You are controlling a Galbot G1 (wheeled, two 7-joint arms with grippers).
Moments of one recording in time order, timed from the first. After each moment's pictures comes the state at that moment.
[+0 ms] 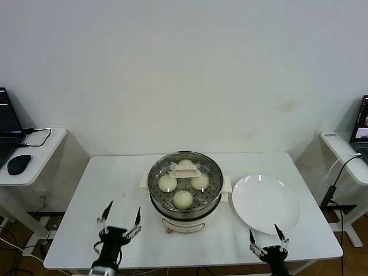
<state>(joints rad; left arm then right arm) 1.71 -1.24 -0.43 -2.11 0.04 -0.10 -0.22 -1.72 1.40 0.64 1.86 0.02 0.24 -0.06</state>
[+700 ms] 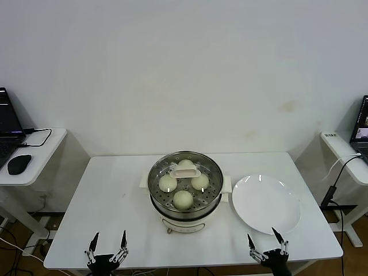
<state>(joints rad) 1.84 -1.33 -0.49 -2.00 -0.18 -0.25 -0.22 -1.78 1.33 0.64 1.93 0.10 0.17 -0.12</state>
